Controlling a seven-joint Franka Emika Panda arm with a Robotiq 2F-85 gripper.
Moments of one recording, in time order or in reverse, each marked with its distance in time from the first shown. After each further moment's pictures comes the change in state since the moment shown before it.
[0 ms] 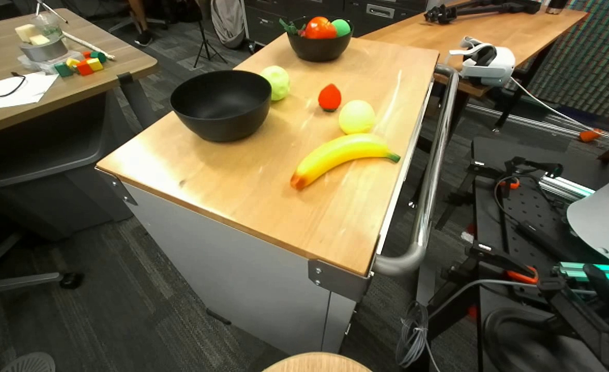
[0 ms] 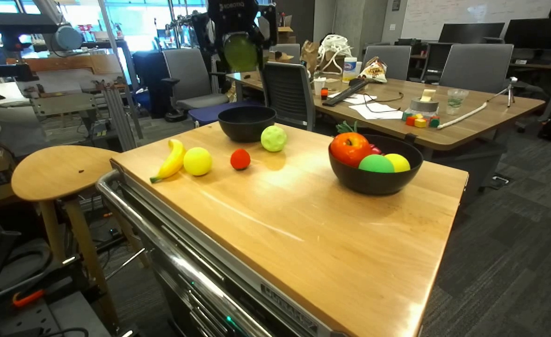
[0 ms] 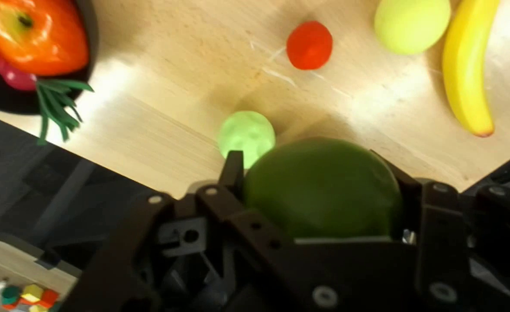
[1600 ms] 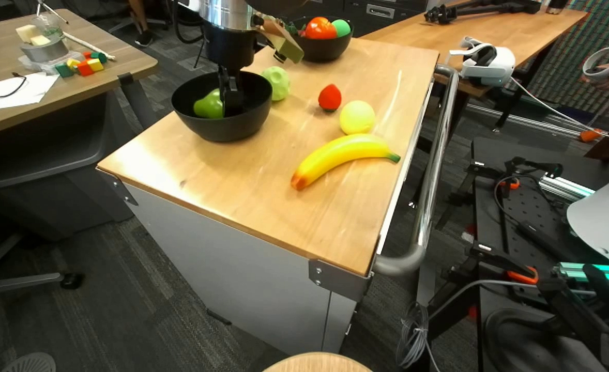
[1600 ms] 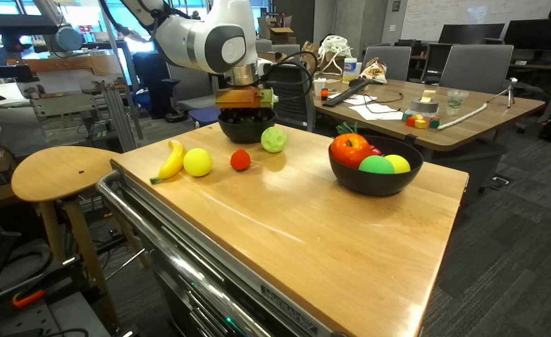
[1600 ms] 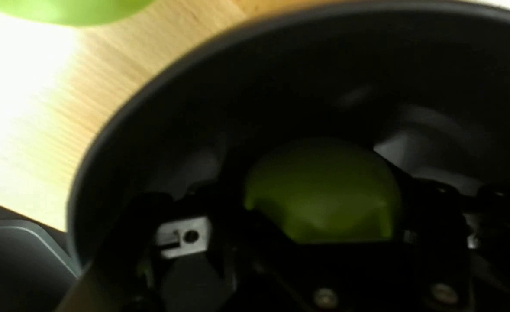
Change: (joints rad) arm 0.019 0.709 0.227 0.386 -0.069 0.312 0.099
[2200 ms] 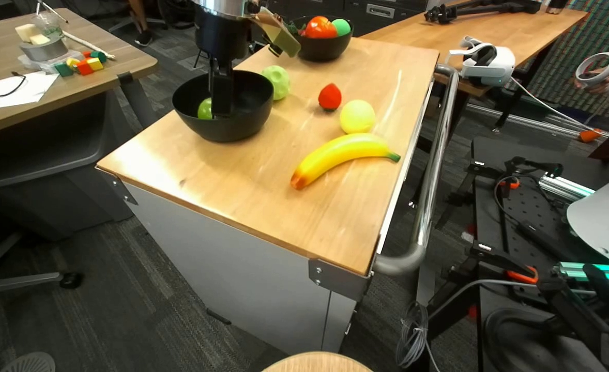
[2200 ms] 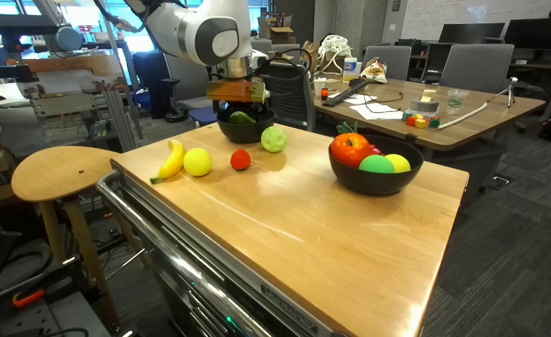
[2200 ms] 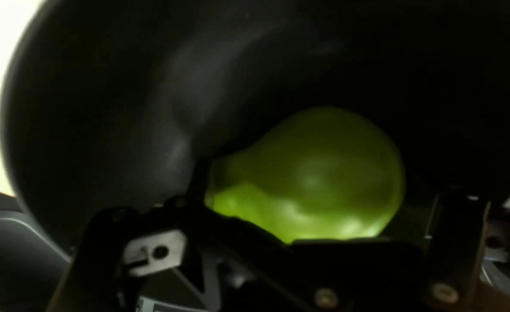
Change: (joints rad) arm -0.003 -0.032 0.032 -0.013 0.092 0.003 -0.006
